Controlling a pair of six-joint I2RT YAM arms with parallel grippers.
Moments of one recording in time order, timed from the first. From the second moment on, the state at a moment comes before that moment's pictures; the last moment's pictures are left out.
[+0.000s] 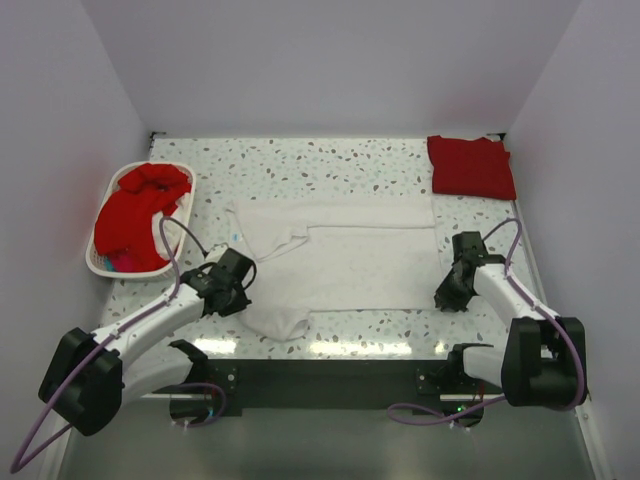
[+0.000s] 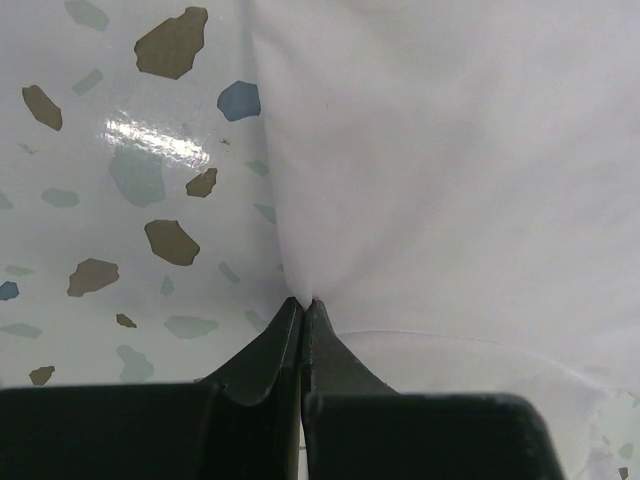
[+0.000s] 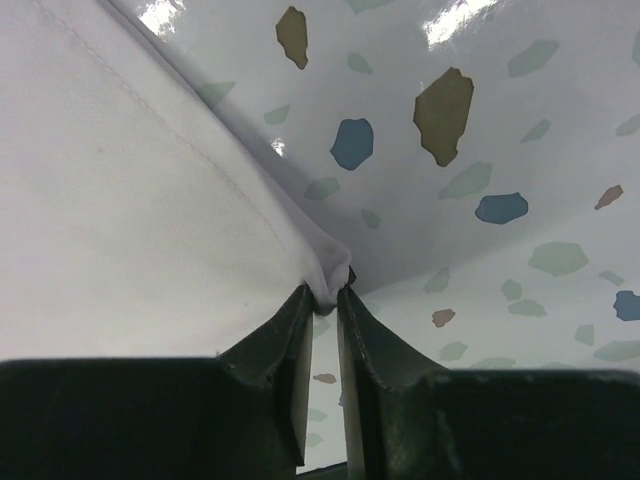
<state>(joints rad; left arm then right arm) -0.54 1.07 0.51 -0.66 -0.27 -0.91 0.00 1.22 0.58 -0.73 0.09 0.70</state>
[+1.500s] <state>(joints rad) -0.32 1.52 0.99 -0.64 -0.25 -0.60 0.00 1.56 1.00 -0.73 0.06 0.54</state>
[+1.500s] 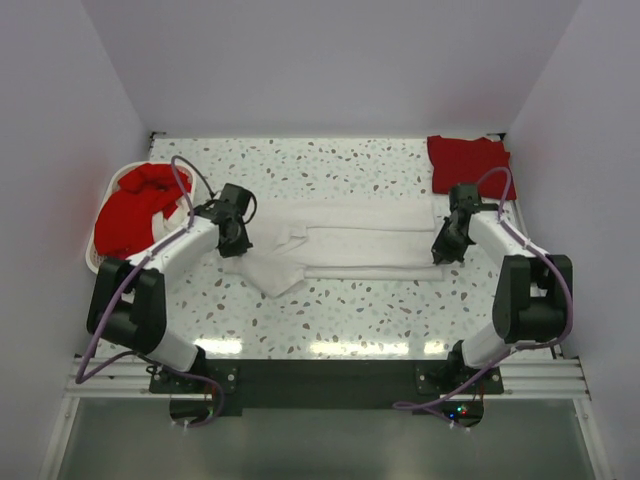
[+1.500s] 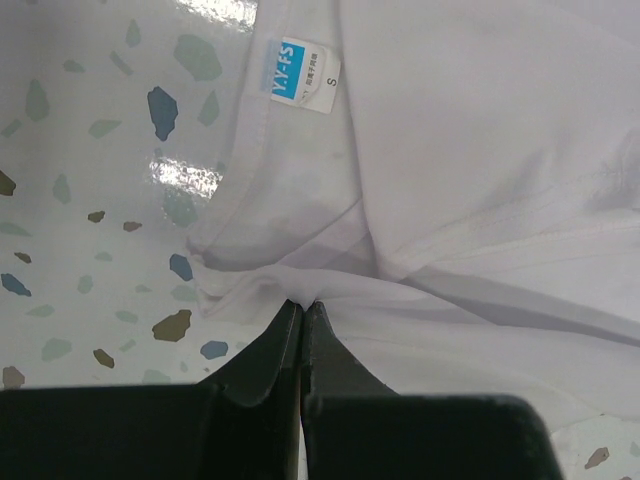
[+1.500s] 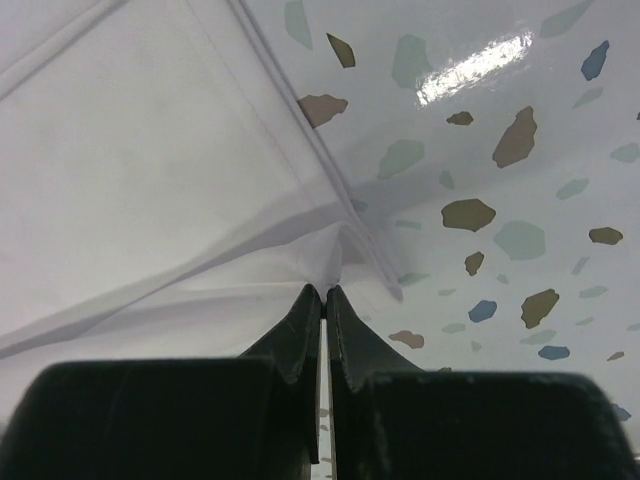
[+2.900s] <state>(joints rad) -0.28 1.58 0.99 -0.51 -0.26 -0.59 -0.05 1.65 1.03 -0.61 0.06 0.54</state>
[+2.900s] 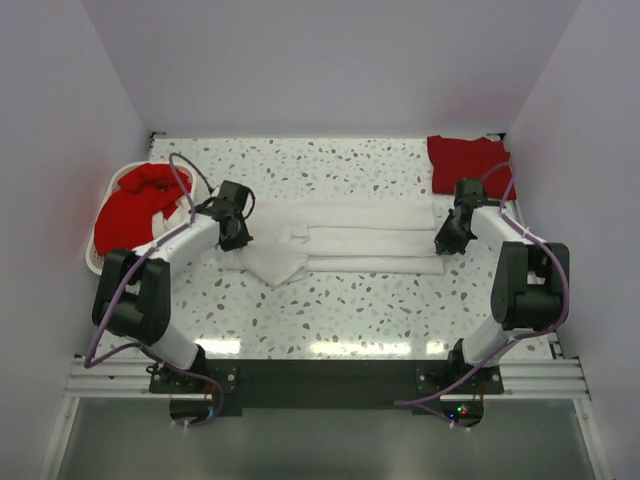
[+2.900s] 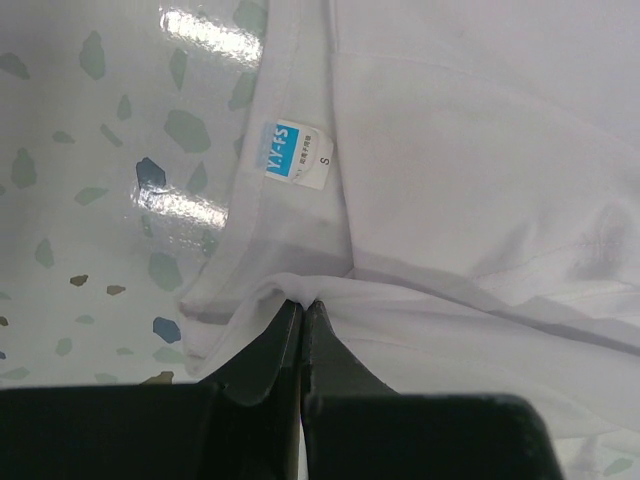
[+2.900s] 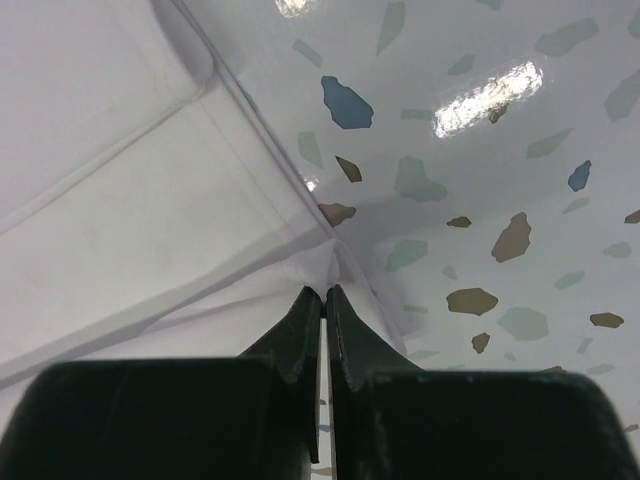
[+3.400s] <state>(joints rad) -0.28 1.61 0.99 -0.49 -0.27 -0.58 -0.05 1.70 1.05 -0.59 0.06 0.51</state>
